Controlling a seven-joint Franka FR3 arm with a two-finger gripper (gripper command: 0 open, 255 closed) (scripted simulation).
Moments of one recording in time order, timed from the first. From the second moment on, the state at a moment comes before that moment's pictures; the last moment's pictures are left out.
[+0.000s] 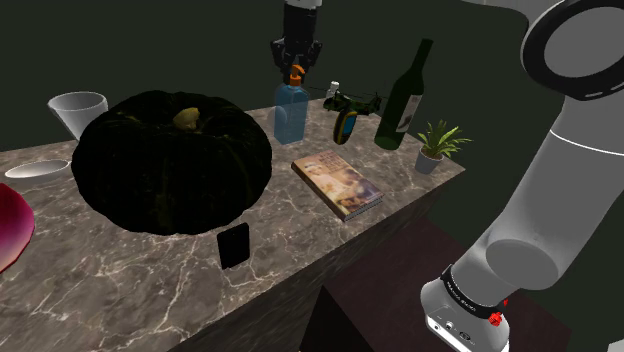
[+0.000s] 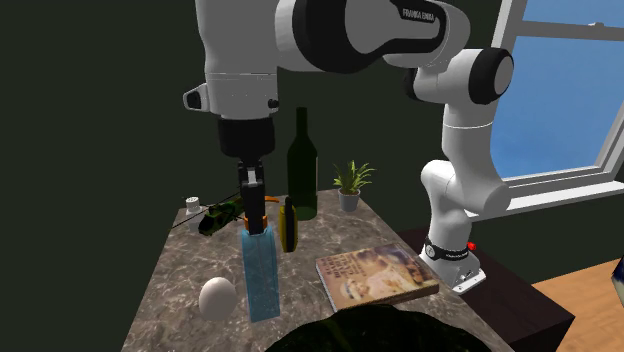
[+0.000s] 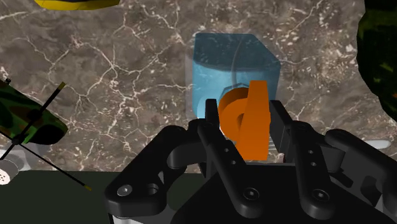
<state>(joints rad) 0.07 0.19 0.21 -1.44 -0.05 1.64 0.30</state>
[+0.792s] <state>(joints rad) 0.07 0.20 0.21 -1.40 -0.05 1.60 0.30</state>
